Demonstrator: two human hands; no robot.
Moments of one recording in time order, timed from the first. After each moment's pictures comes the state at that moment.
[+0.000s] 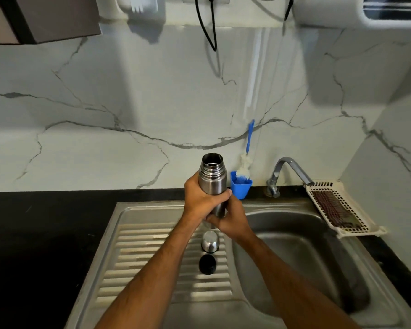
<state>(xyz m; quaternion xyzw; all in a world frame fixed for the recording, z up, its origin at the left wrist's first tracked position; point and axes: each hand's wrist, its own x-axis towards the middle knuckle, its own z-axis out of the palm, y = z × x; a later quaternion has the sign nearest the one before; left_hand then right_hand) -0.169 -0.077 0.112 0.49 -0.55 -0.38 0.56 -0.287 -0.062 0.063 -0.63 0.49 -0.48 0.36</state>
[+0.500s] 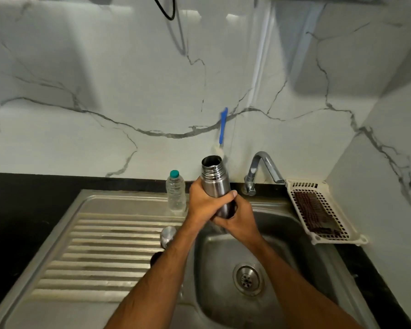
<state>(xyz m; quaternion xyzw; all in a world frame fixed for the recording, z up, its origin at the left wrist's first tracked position) -0.309 -0.099 0.049 0.51 -0.51 -0.40 0.57 -0.437 -0.082 0.018 -0.64 0.51 -0.47 0.34</state>
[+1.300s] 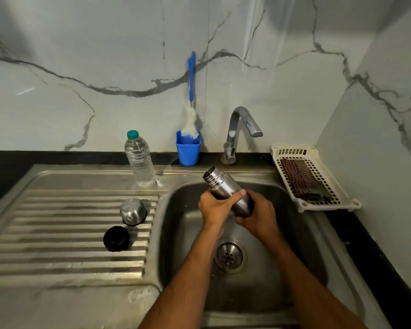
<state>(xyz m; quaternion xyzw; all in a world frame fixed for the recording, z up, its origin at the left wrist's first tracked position) -0.436 -0.089 -0.096 0.60 -0.36 -0.50 0.51 -0.568 -0.070 -0.111 -0.64 0.67 -0.34 0.20</state>
